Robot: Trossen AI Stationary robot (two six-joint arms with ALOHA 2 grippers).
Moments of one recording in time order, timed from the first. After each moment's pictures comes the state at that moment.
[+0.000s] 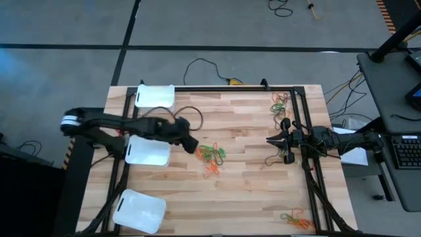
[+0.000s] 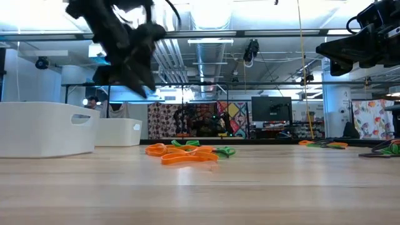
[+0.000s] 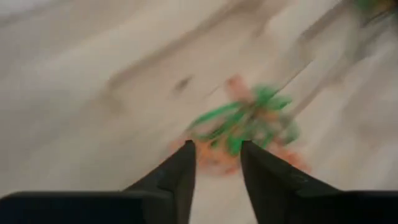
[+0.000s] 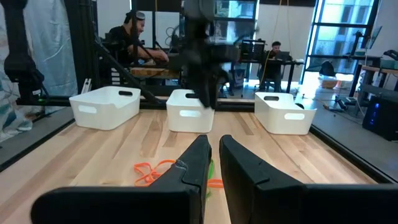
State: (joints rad) left arm 0.01 1.41 0.93 -0.54 -0.17 -0.92; right arm 0.06 0.06 0.01 0.08 0.05 -0.05
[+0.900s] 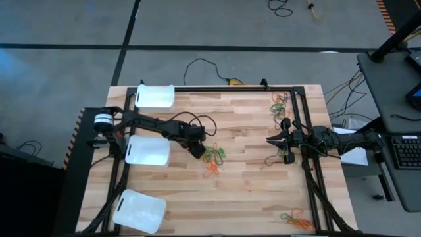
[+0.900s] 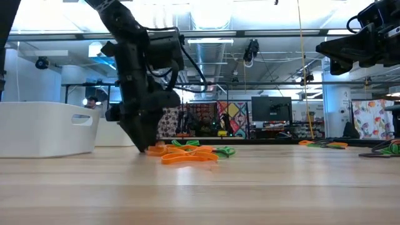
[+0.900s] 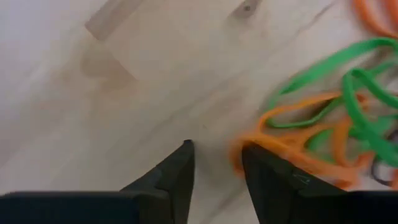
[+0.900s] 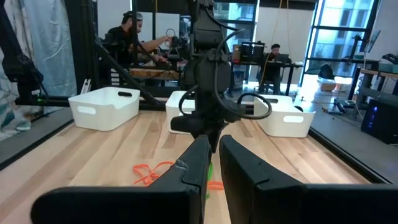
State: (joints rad) left arm 0.08 1.79 1.01 -0.54 -0.08 -0.75; right arm 0.06 0.06 0.01 0.09 0.05 -0.06
